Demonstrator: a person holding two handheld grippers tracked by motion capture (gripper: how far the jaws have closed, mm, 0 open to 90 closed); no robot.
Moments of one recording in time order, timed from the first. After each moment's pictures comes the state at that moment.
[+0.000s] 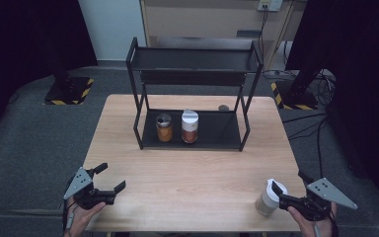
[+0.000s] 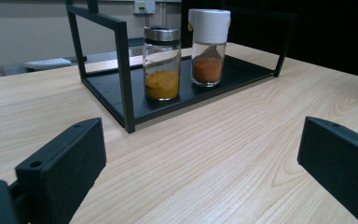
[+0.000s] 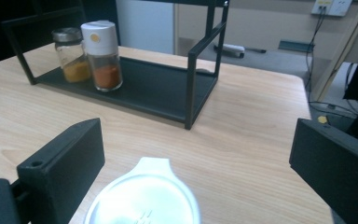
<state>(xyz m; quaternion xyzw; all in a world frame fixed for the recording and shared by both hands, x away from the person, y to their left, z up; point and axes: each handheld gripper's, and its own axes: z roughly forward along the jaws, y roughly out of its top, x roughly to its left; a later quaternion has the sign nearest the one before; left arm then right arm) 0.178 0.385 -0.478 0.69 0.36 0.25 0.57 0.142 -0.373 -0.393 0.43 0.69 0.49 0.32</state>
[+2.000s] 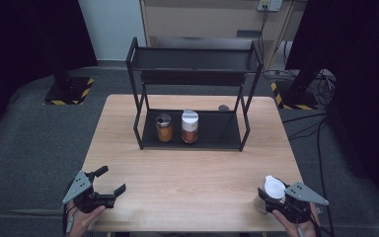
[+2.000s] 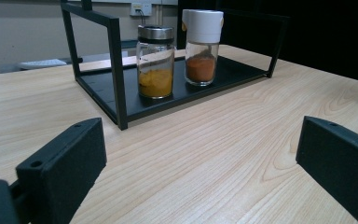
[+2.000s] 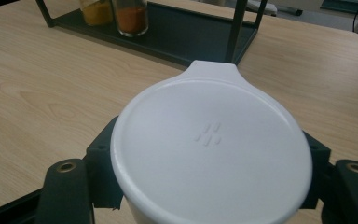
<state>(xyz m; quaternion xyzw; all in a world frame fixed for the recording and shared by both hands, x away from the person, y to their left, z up) 0.171 0.387 -0.487 0.69 0.36 0.25 0.58 0.162 -0.353 -0.406 0.42 0.75 0.45 0.26</state>
